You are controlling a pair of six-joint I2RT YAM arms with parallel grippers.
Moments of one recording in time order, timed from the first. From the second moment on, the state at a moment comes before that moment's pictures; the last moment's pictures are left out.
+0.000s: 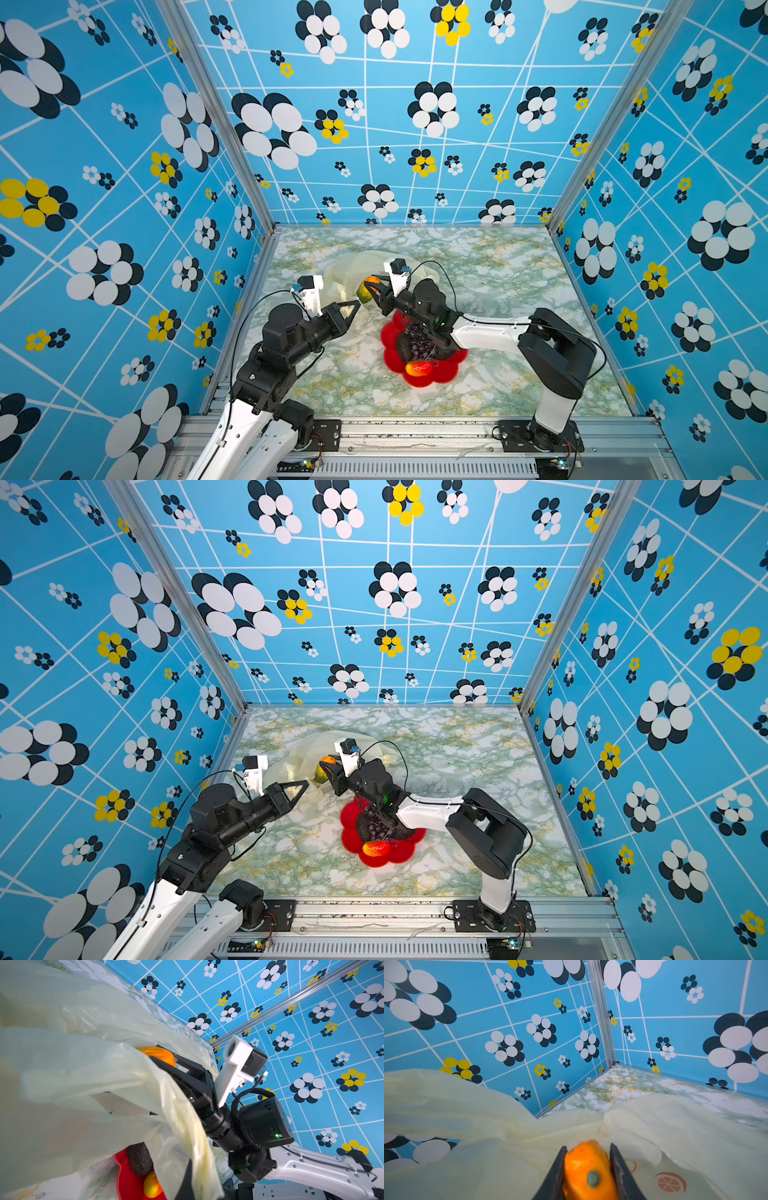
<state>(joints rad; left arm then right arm) -0.38 0.58 0.70 -0.37 0.35 -0.91 0.92 1.88 1.02 0.90 -0.02 0.25</state>
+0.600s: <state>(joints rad) -0.40 0.56 0.63 -0.29 0.37 -0.98 0.92 2.07 1.31 1.10 -0.03 0.29</state>
